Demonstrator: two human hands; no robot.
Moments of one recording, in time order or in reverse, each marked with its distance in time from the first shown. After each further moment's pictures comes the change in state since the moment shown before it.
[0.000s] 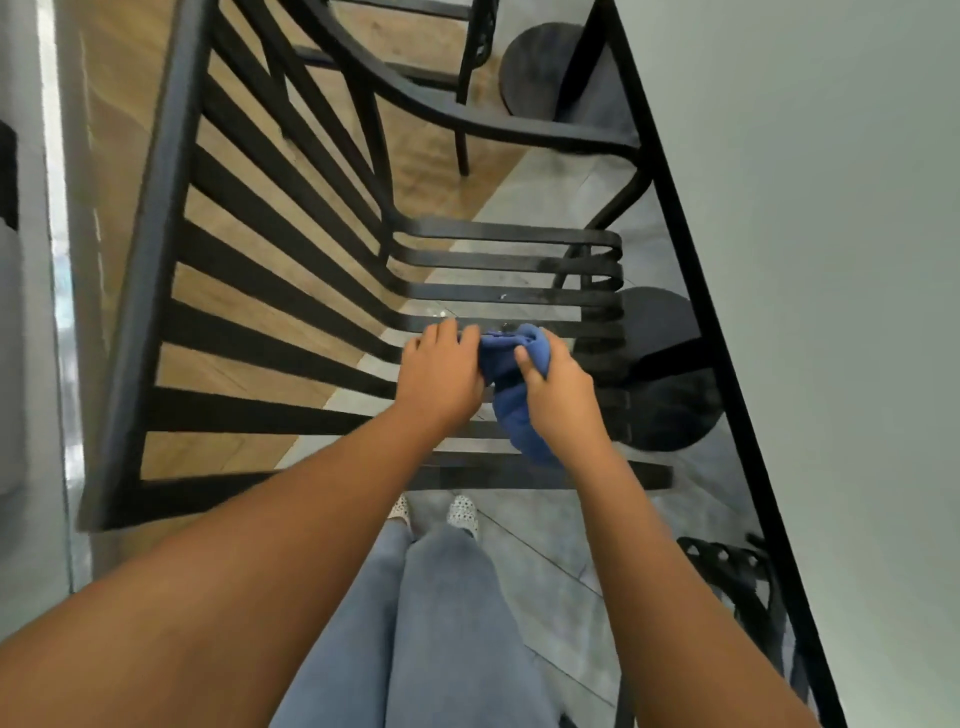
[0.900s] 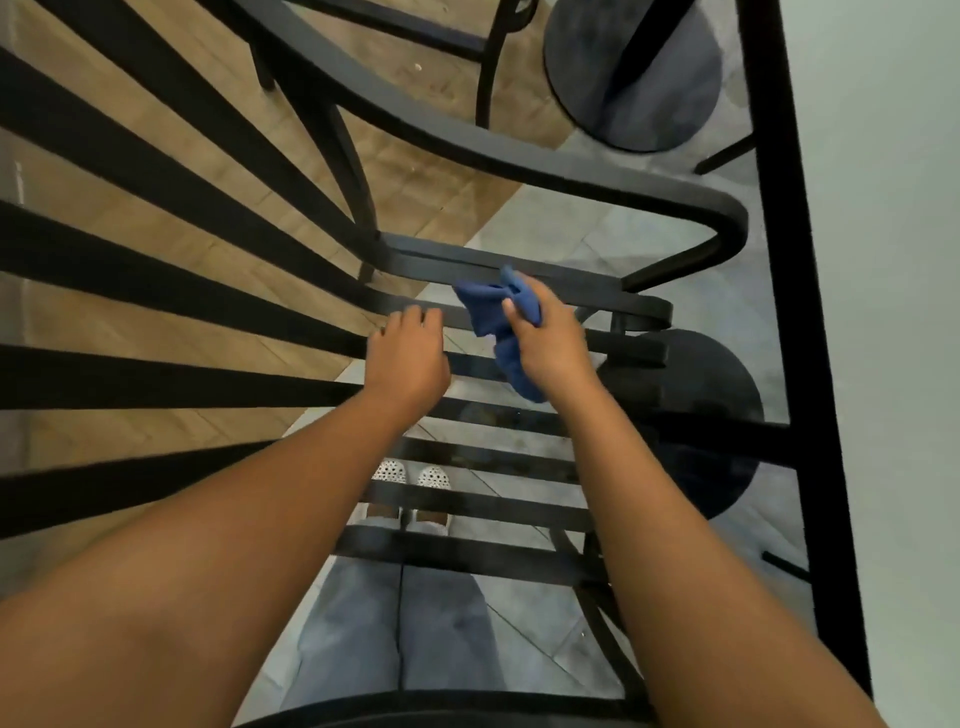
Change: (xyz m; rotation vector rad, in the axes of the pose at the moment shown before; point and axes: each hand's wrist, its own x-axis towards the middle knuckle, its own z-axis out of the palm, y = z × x) left_hand 0.217 -0.054 0.069 -0.041 -0.123 -0.260; right_hand 0.277 -0.030 0.010 0.067 -0.158 -0.034
